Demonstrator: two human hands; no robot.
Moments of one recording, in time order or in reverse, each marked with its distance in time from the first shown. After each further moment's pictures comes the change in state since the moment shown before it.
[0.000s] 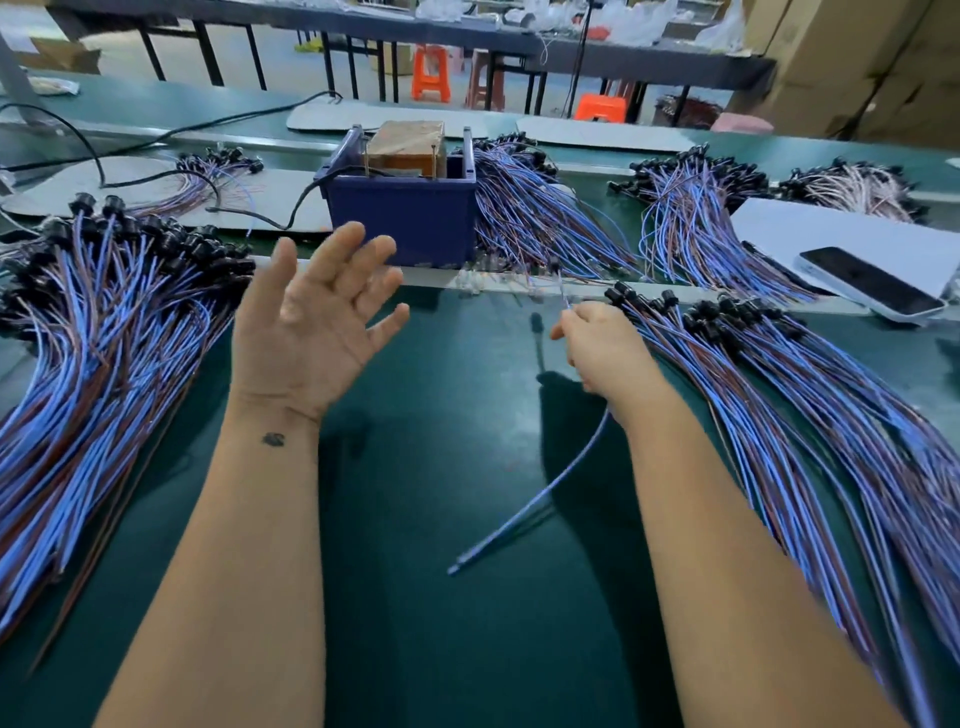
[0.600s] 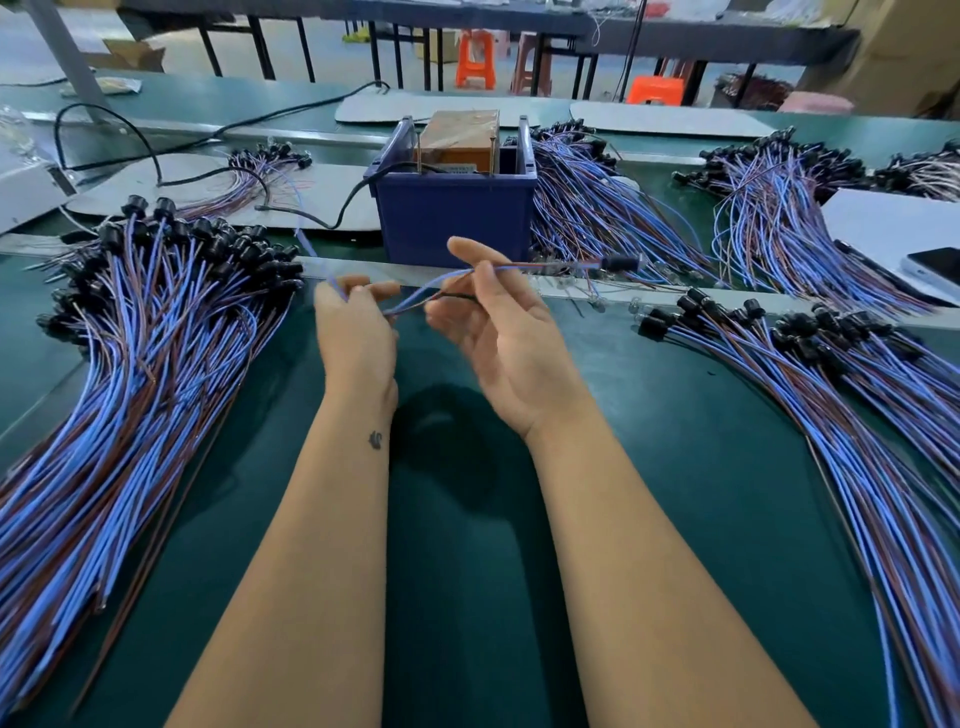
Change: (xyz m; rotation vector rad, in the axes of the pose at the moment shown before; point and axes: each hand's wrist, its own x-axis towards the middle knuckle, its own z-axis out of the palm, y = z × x) left_hand 0.041 -0.023 -0.016 0.634 1.006 0.131; right_hand 0.004 -0.055 0.106 1.253 -0.498 -0.266
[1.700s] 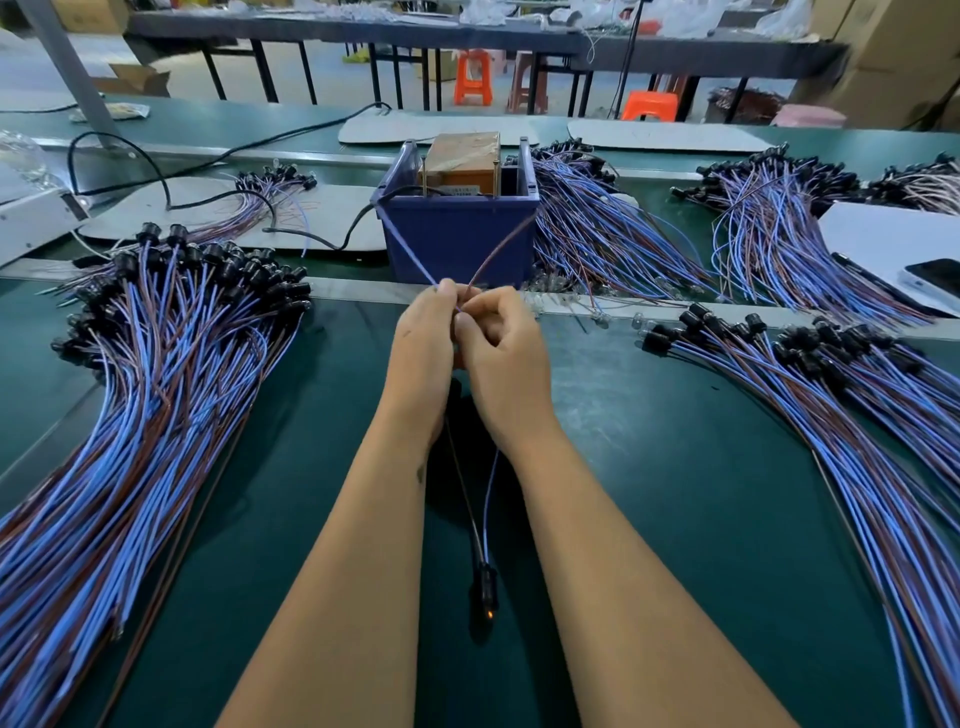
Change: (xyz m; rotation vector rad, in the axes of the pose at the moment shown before) left_hand -0.023 0.000 0.019 0.009 -0.429 0.021; right_hand 0.002 0.014 0.008 -0.761 0.363 -0.203
